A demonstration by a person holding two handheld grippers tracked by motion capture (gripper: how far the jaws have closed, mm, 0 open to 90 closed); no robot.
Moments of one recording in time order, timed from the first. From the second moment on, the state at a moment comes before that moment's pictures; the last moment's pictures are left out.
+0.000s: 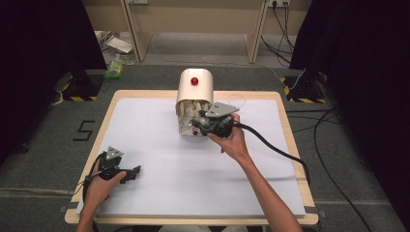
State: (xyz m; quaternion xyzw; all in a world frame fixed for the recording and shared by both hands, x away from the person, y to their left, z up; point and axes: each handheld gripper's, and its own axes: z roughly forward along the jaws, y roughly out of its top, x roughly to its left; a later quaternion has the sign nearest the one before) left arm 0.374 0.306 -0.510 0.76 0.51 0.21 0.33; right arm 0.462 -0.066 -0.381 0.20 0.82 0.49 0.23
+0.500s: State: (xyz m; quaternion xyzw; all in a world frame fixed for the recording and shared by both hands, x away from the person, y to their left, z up) left arm 0.374 0.306 -0.510 0.76 0.51 0.21 0.33; right arm 0.449 -0.067 -0.384 0.19 0.82 0.49 0.22
